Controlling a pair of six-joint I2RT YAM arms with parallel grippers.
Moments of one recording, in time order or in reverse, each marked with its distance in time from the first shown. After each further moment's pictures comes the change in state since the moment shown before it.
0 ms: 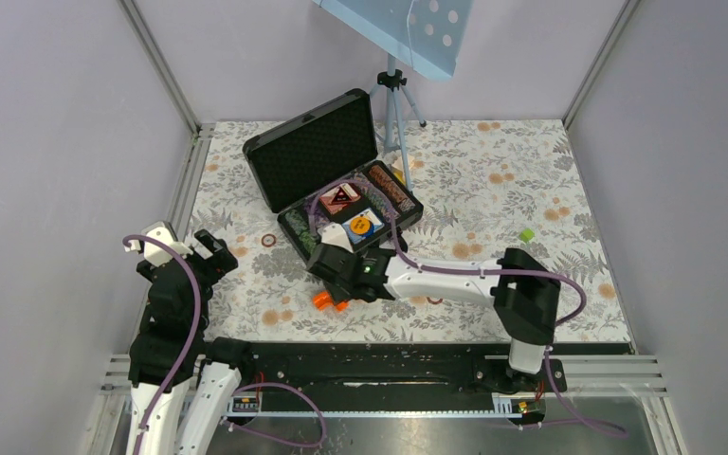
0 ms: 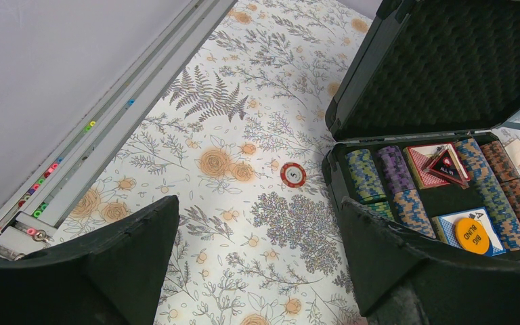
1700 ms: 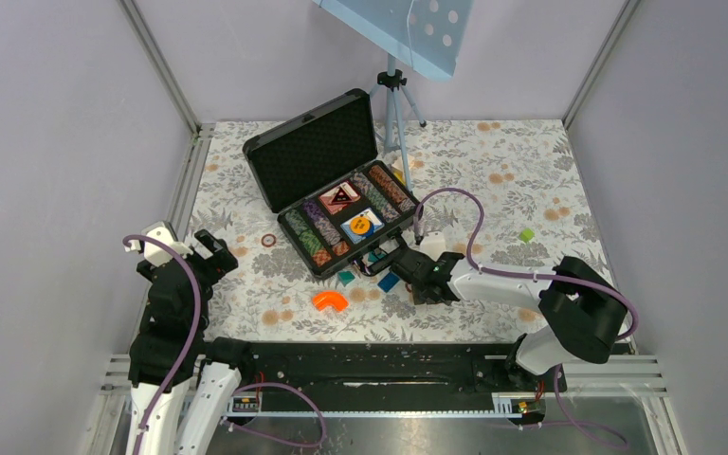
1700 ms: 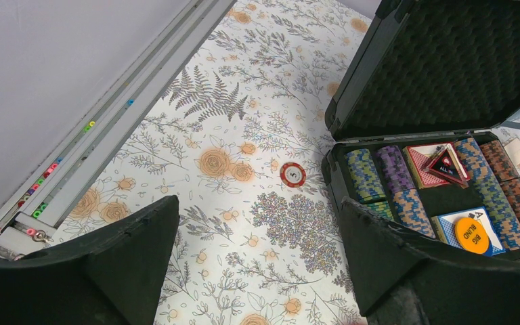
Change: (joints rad) left arm -0.002 0.000 0.000 0.000 0.000 0.000; right arm -0.274 -0.334 -0.608 -0.071 0.164 0.201
